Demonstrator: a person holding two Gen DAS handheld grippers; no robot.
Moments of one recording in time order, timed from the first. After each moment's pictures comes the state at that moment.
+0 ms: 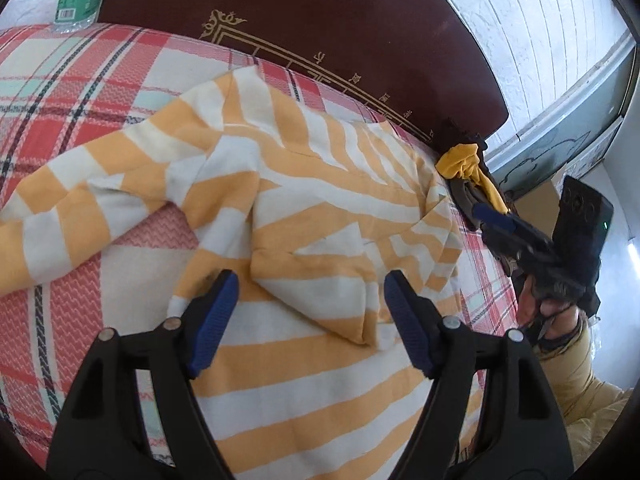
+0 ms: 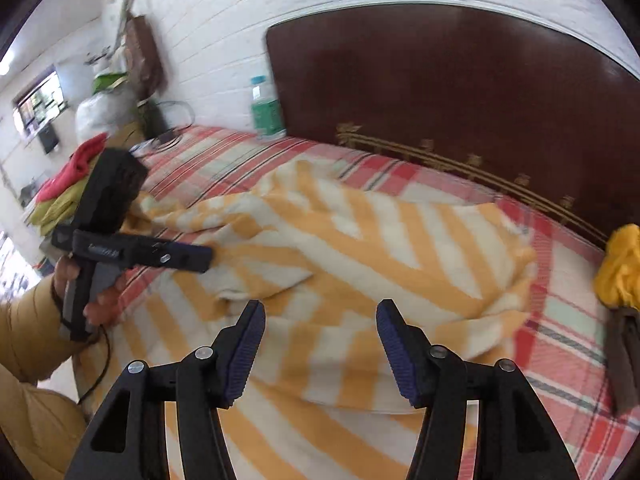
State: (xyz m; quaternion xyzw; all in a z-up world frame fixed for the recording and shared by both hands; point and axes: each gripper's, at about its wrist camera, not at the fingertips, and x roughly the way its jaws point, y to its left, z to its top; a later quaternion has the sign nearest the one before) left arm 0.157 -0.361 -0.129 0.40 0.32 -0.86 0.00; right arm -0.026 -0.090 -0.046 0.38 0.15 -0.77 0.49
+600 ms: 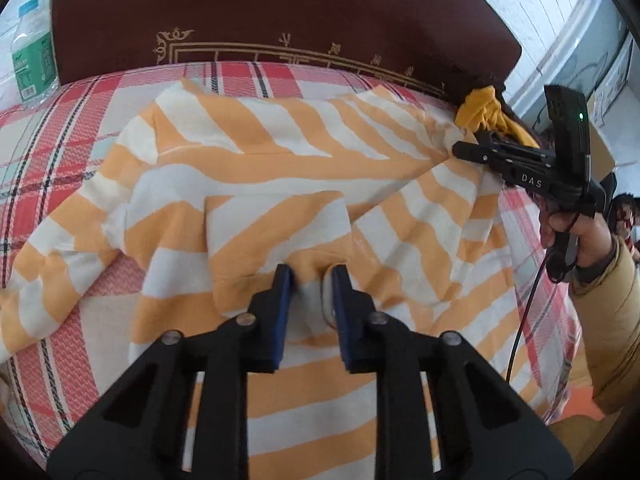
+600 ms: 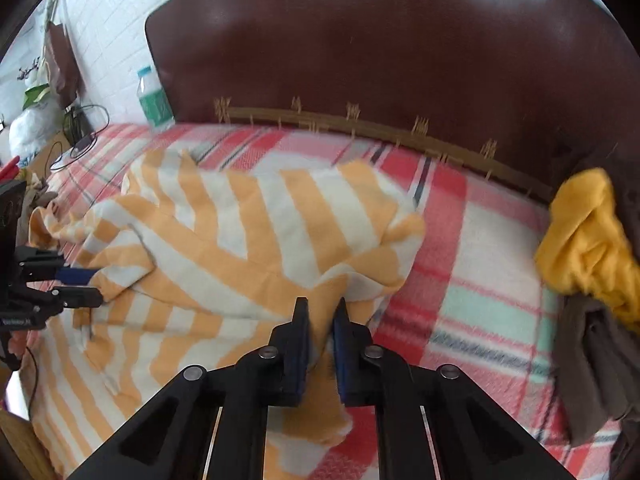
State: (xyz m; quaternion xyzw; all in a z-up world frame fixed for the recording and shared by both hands) left arm 0.123 -0.325 -0.119 0.44 0.21 -0.87 0.03; right arm -0.119 -0.087 -0.071 0.40 0.17 -0.80 0.41
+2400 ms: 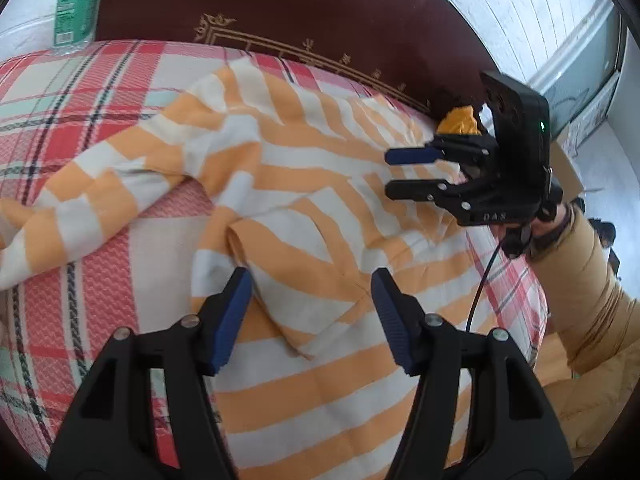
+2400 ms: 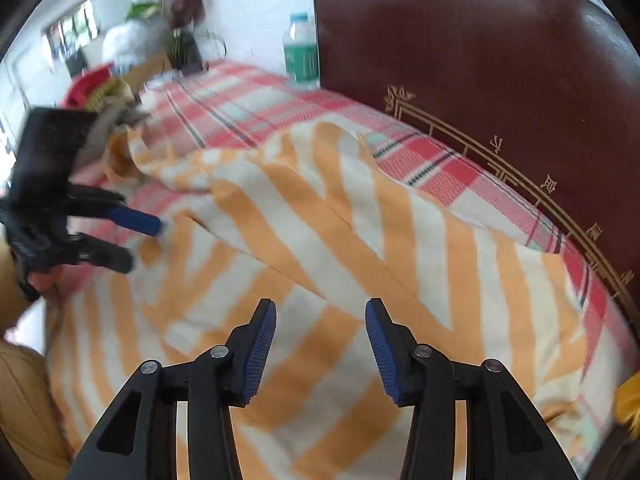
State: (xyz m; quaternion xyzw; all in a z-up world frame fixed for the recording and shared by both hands) left arm 0.184 -0.349 -0.128 0.43 0.26 -0.86 0.00; right arm -0.043 -0.211 -0.092 0.39 0.31 -0.65 0.58
